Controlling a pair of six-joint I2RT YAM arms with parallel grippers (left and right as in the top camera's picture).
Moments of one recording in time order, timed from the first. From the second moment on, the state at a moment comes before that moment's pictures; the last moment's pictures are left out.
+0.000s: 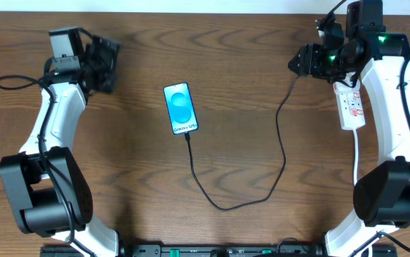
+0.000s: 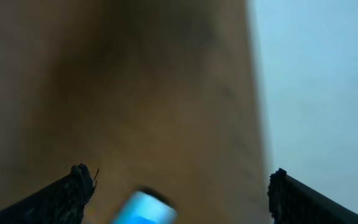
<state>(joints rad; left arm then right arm) 0.16 1.81 1.33 -0.38 0.27 -1.11 -0.02 1.85 1.77 -1.05 -0.41 0.10</state>
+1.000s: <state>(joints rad) 0.16 1.81 1.33 -0.53 0.04 -0.95 -0.26 1.85 1.77 -1.10 -0.36 0.09</state>
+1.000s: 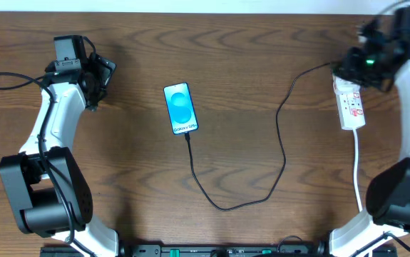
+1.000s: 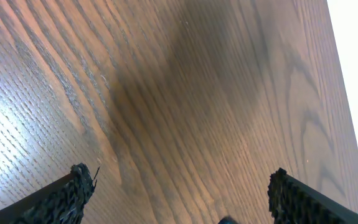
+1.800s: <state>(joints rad) 0.16 1.81 1.33 -0.53 0.04 -0.95 -0.56 2.03 1.76 -1.01 -0.47 0.04</state>
